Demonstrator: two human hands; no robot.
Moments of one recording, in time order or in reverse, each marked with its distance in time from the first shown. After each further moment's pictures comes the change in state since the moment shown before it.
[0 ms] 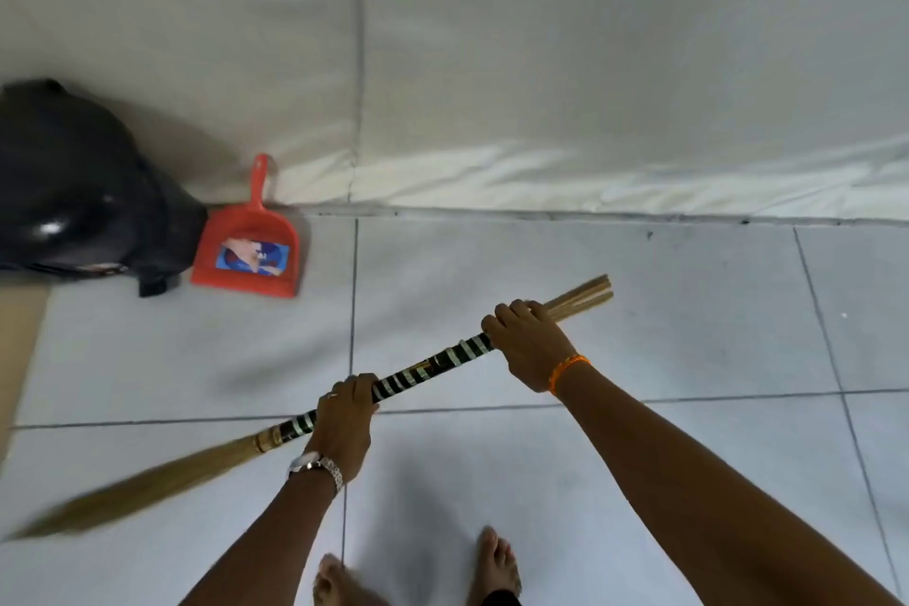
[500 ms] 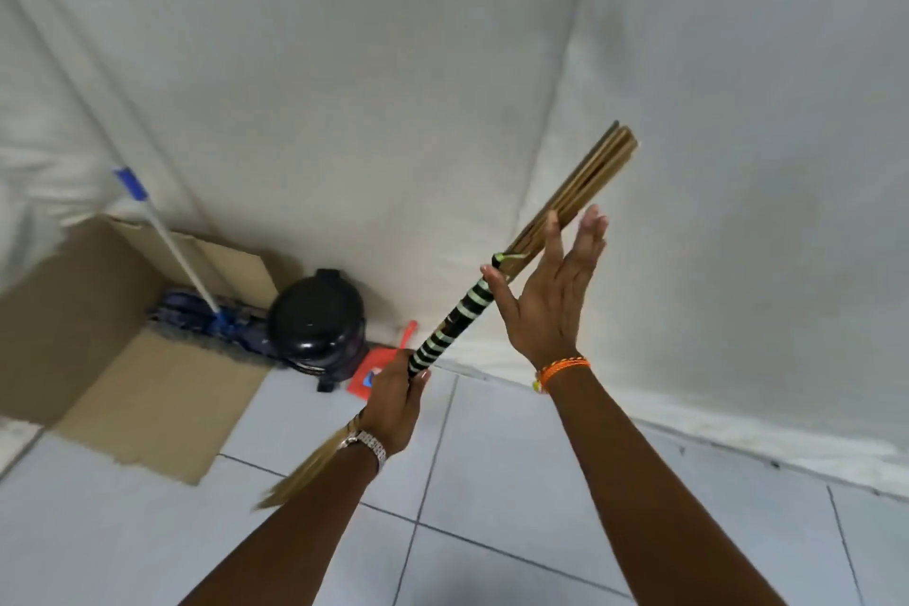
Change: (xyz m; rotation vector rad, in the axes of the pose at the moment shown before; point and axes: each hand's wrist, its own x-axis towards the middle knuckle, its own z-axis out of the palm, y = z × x) left_hand -0.099 0.090 -0.423 -0.663 0.524 -0.076; right_hand -0.034 -0.096 -0.523 0.479 1.184 0.125
